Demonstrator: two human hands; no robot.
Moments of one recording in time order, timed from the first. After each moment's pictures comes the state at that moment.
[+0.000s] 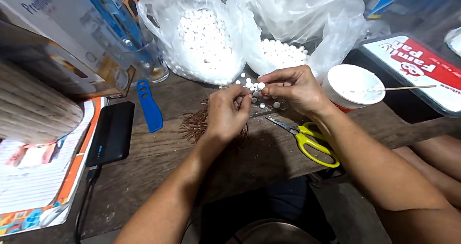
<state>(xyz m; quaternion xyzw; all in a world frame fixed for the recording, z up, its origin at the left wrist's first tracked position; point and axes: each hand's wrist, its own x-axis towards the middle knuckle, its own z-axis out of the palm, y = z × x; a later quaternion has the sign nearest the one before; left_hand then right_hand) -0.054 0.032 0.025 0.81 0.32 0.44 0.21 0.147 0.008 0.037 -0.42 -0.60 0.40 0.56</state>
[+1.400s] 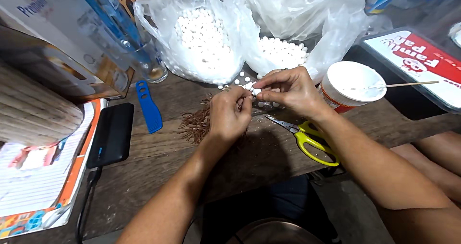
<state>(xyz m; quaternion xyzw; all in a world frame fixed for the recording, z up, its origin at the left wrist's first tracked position) -0.049 0.031 0.018 0.82 0.32 0.45 0.18 0.142 0.003 0.036 -0.42 -0.69 0.29 0.52</state>
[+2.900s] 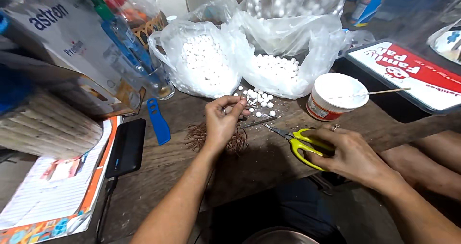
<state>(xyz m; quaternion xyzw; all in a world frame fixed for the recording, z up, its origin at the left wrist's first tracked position) -0.050 0.029 0.033 0.66 0.31 0.49 0.47 0.183 -0.127 0.004 -0.64 -0.70 0.02 0.31</state>
